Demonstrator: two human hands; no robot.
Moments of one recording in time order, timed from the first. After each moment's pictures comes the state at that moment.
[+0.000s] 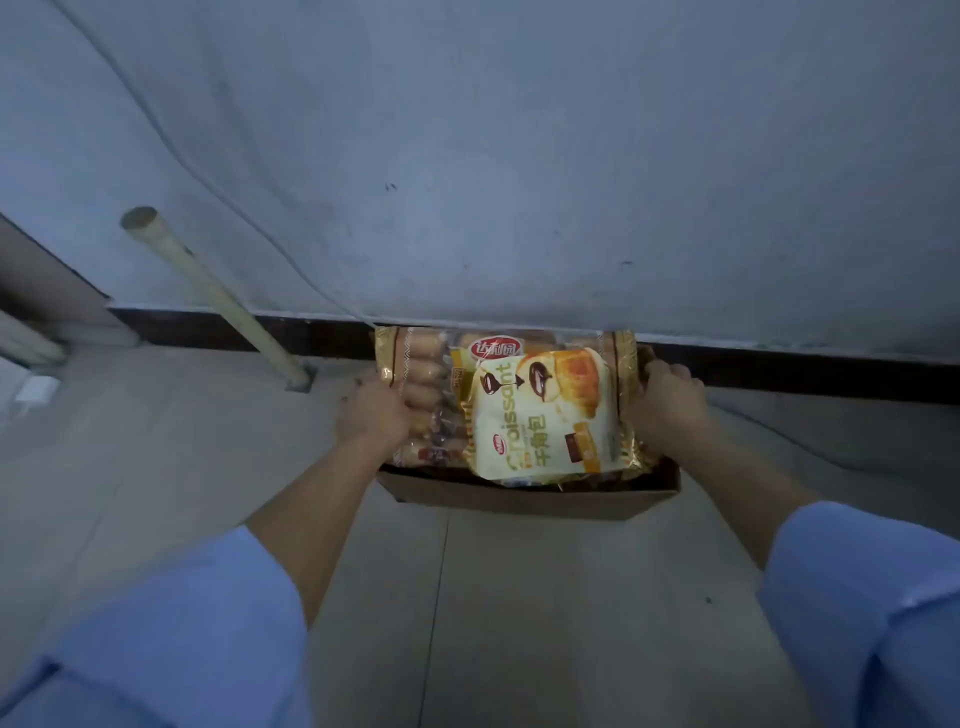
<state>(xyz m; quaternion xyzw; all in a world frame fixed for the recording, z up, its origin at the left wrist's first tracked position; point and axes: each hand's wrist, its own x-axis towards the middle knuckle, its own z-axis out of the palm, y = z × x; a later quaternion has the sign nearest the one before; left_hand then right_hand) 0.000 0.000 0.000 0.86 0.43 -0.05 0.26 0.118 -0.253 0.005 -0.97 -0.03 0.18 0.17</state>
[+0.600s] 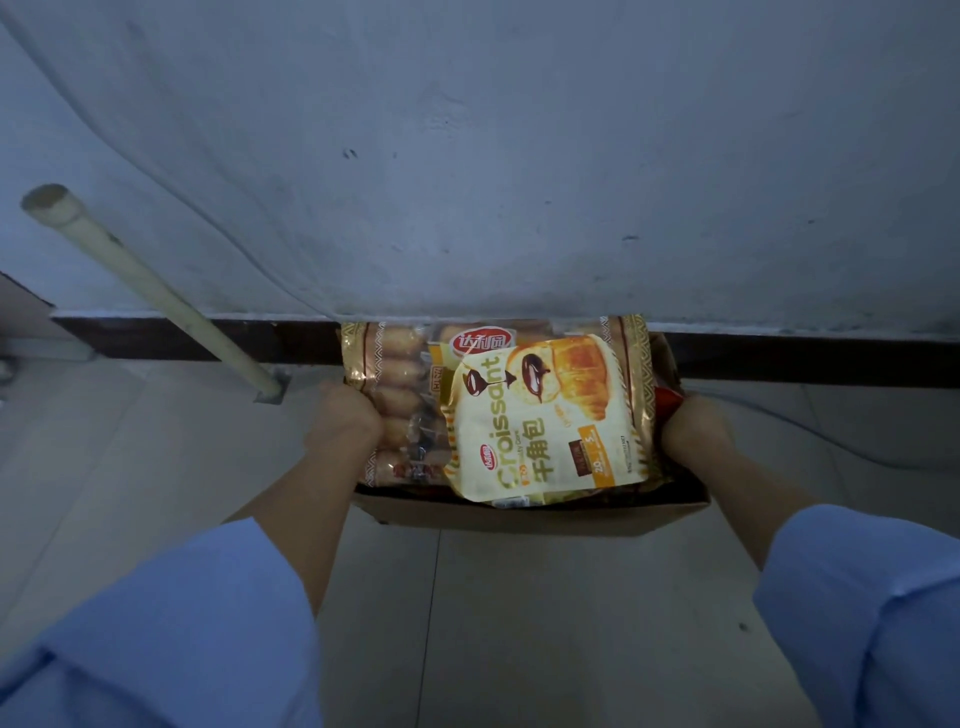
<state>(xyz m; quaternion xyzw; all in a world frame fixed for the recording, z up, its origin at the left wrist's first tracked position) 0.031 0.025 -0.069 0.80 0.52 -0.05 0.28 0.151 -0.274 -0.092 -0.94 0.13 0.21 0.24</state>
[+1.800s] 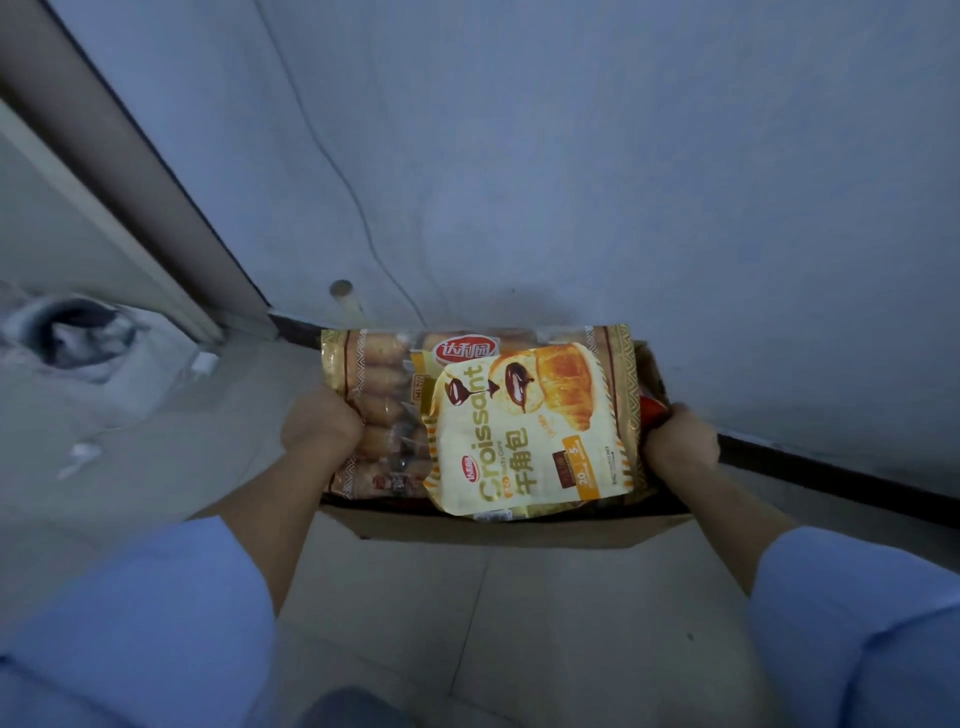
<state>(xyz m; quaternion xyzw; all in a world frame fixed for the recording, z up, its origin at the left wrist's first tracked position) -0.111 0.093 0.220 0.80 0.57 -0.03 0.21 0.078 -0.183 0.192 -0.96 0.01 0.19 0.21</state>
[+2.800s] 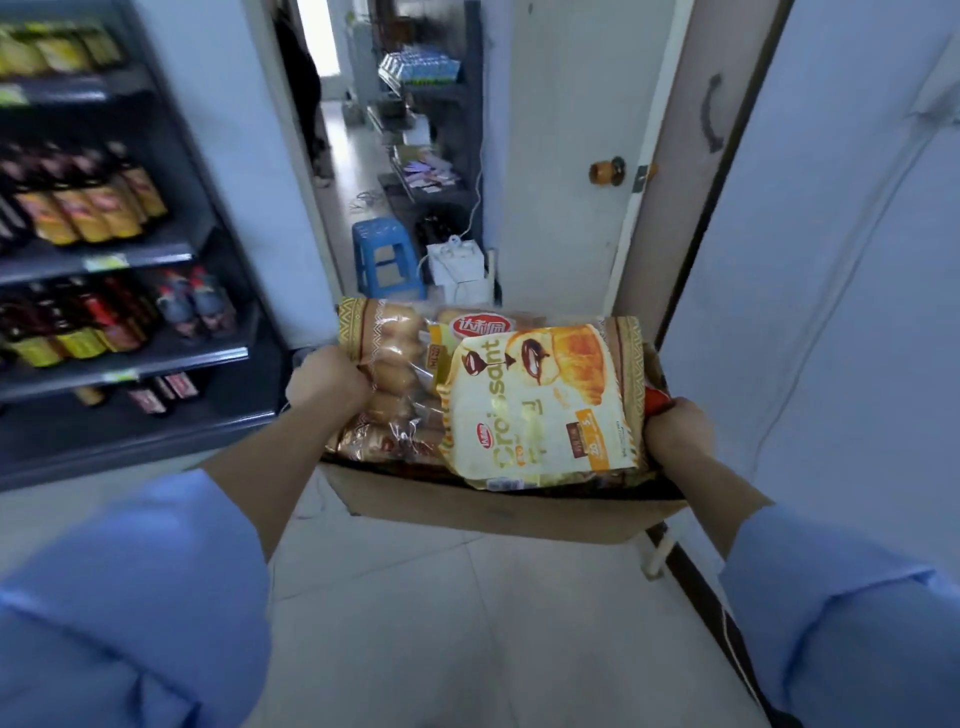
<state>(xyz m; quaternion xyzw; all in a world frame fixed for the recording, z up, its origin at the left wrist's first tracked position) -0.547 0.091 0.687 0.47 0.86 0.17 0.10 -0.215 0.085 0.630 -0.84 -0.44 0.21 0.24</state>
